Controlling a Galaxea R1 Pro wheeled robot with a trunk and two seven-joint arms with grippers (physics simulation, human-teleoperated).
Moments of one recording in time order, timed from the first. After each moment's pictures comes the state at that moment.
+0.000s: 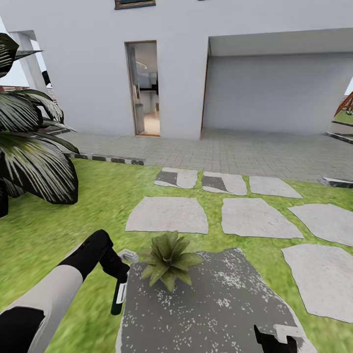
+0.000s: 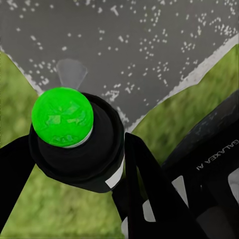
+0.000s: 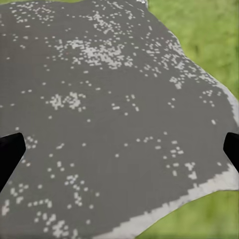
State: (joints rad) left arm -0.88 0.10 -0.17 -0.57 -0.74 0.97 -1.19; right arm -0.37 -0.11 -0.55 -0.22 0.36 -0.41 0.13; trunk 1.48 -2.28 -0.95
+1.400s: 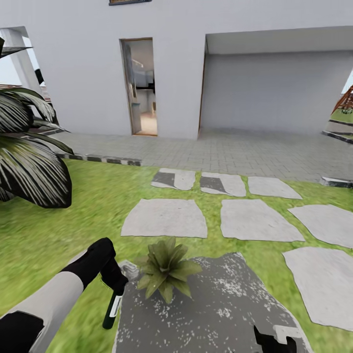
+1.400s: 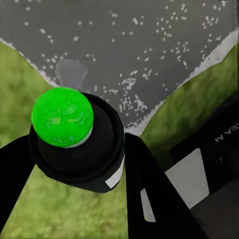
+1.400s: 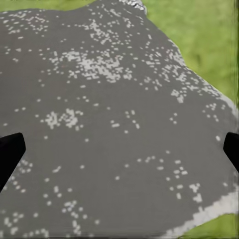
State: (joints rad) left arm -0.85 0.11 -0.31 -0.55 -0.74 0.97 -1.19; right arm -0.37 -0.11 -0.55 -0.21 0.36 -0.41 0.13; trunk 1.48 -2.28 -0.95
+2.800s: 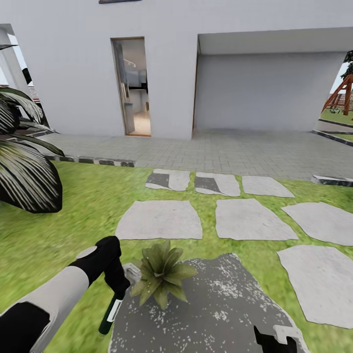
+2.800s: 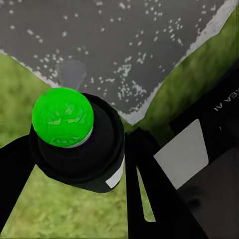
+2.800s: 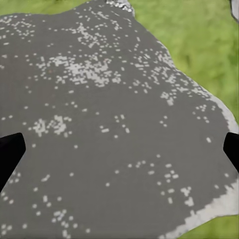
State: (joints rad) left arm -0.89 0.09 -0.44 -0.51 -0.82 0.96 -1.34; right arm -0.37 -0.11 -0.55 -0.21 0.36 -0.41 0.13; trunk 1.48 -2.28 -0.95
